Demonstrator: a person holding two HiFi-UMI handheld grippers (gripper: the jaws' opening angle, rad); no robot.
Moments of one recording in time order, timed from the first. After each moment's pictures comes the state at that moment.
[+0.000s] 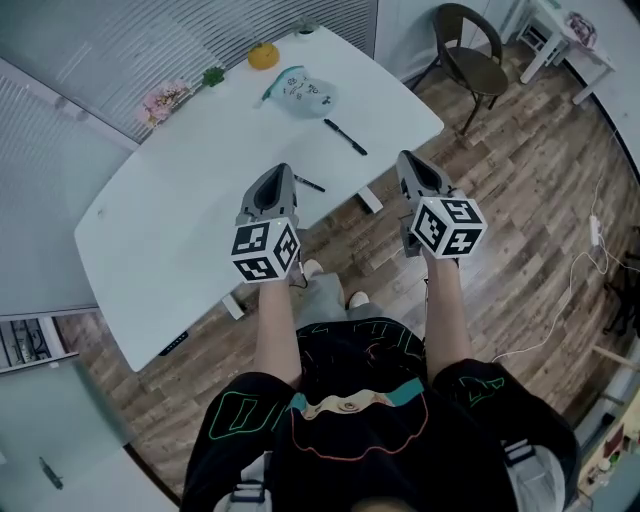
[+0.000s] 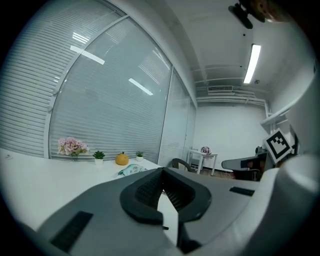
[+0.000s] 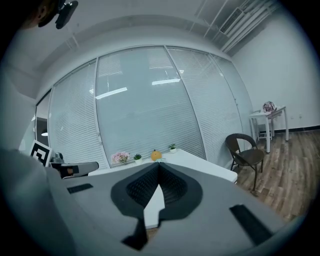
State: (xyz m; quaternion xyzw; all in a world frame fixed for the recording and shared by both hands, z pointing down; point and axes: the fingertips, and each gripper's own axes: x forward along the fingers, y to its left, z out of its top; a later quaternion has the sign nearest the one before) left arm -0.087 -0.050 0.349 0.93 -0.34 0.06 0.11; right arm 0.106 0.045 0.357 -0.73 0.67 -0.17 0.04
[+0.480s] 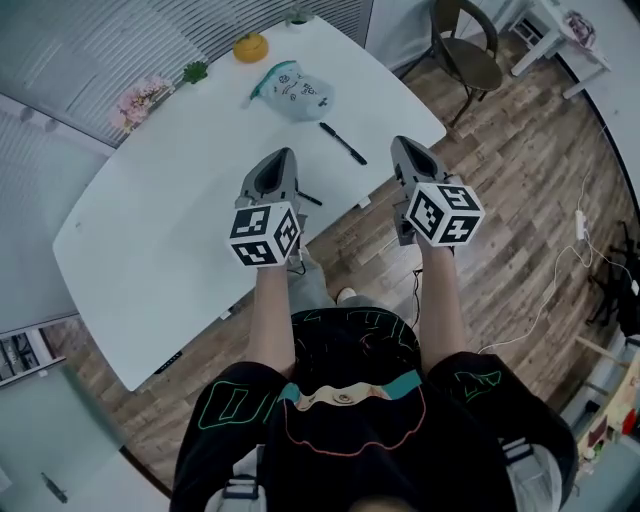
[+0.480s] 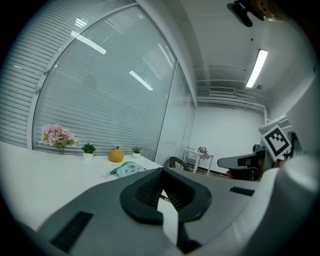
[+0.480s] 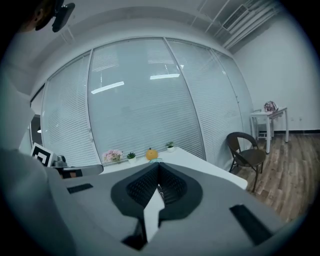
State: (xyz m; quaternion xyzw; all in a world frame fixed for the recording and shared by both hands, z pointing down) left arm -0.045 -0.128 0.378 0.94 -0.31 0.06 0.15; right arm 0.128 -0.038 0.370 -0.73 0.66 -0.18 0.01
